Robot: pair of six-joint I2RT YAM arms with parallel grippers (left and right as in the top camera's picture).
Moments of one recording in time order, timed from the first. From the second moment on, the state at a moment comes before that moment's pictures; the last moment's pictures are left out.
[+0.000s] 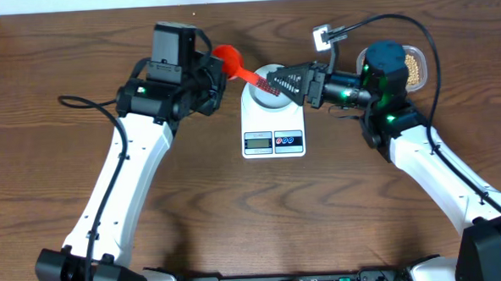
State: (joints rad) left arm -0.27 1.55 1.43 -0.73 0.23 -1.46; right arm 0.33 1.54 1.00 0.38 -0.89 0.76
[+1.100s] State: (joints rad) left arm -0.28 1.55 1.43 -0.77 0.24 -1.54; right arm 0.41 1.54 1.00 0.34 -0.74 0.82
